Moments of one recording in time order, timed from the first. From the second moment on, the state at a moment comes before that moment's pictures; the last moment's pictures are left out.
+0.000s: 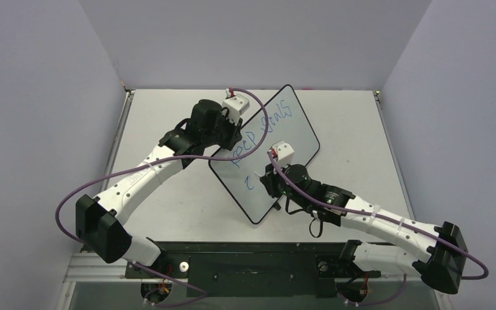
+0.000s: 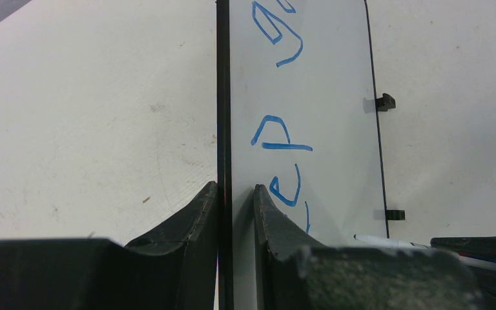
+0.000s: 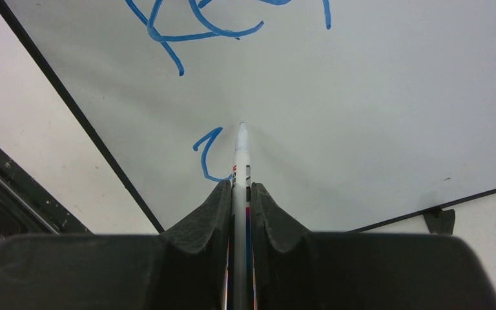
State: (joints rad) left arm -0.64 1.45 1.34 -0.44 0.07 0.01; right arm 0.98 1.05 0.78 -0.18 0.27 0.29
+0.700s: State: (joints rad) left arm -0.64 1.44 1.34 -0.44 0.06 0.01; right arm 0.97 1.09 0.72 -0.14 0.21 0.30
